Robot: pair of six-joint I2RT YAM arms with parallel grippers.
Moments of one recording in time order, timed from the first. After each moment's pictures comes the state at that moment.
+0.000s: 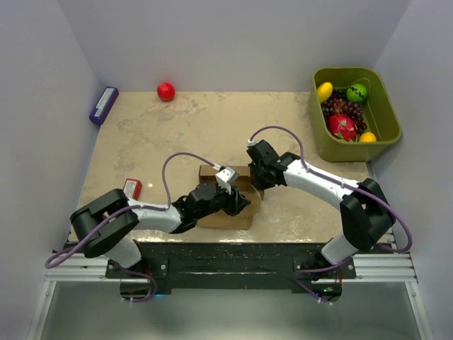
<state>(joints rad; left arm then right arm) -0.98 1.51 0.48 0.74 0.03 -0.44 0.68 1.57 1.07 -0.61 0.19 0.36</state>
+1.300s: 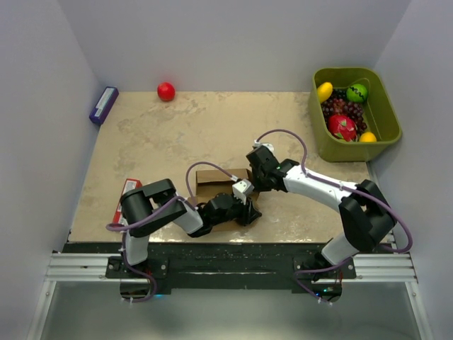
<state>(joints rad) -1.06 1.92 0.57 1.01 0.04 -0.50 0.70 1.56 0.98 -0.48 0.22 0.57</state>
